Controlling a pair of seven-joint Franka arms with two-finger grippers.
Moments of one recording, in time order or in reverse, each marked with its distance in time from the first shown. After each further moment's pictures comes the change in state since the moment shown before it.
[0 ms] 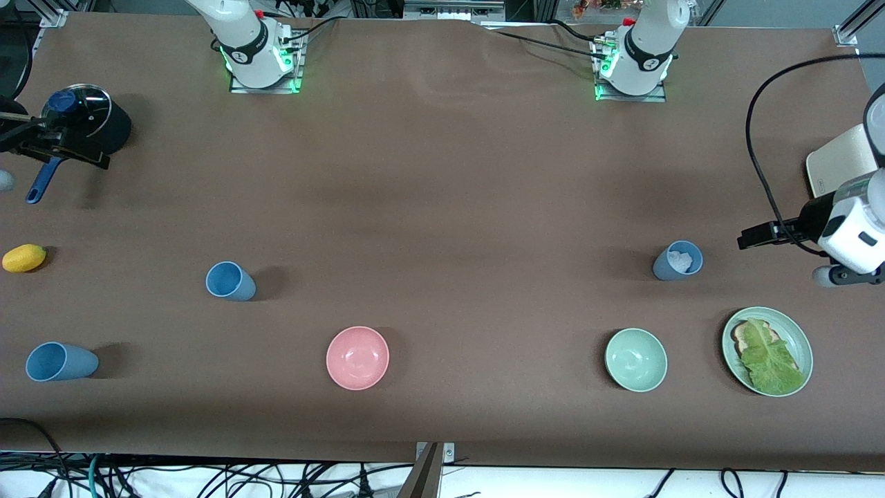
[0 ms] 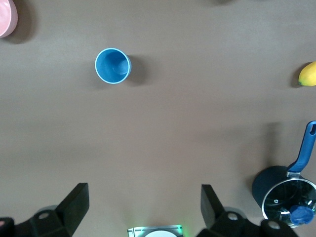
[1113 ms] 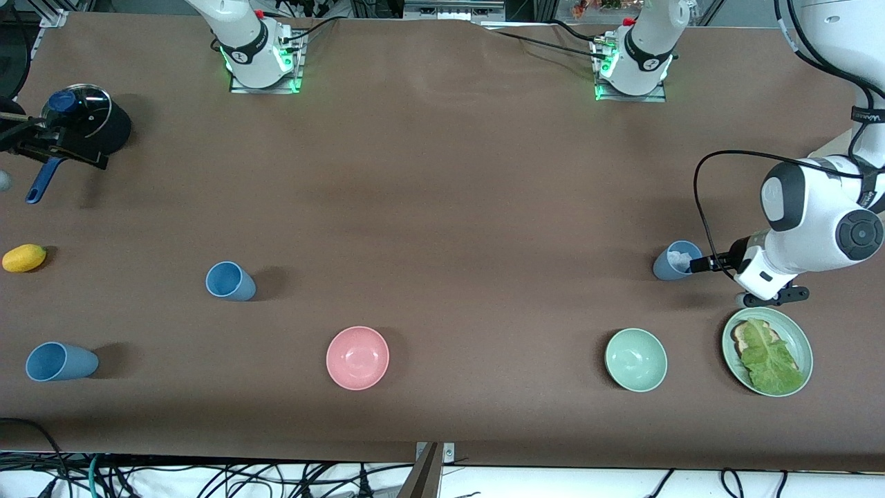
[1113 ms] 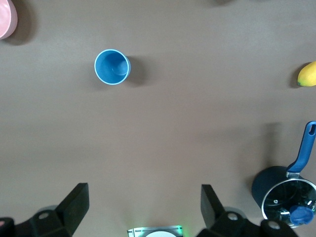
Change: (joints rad) left arm 0.041 0.127 -0.015 -0.333 0.042 0.445 0.006; right arm -0.002 0.000 0.000 0.002 0.000 0.001 0.000
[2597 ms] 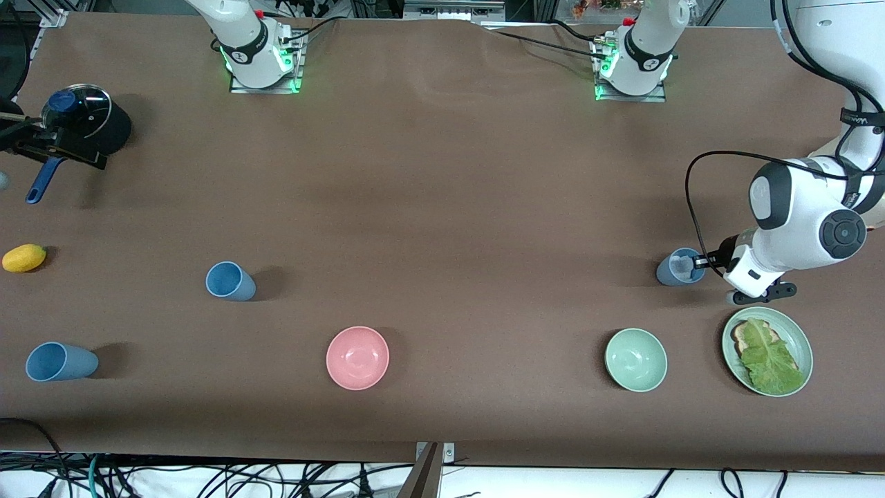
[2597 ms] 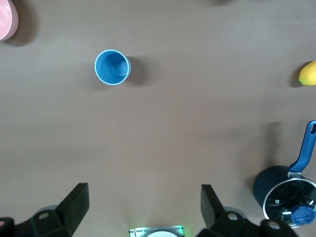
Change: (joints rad) left arm -0.001 0.001 -0.014 -0.031 -0.003 0.026 -0.044; right arm -0.006 0.000 0.000 0.000 0.007 0.000 0.000
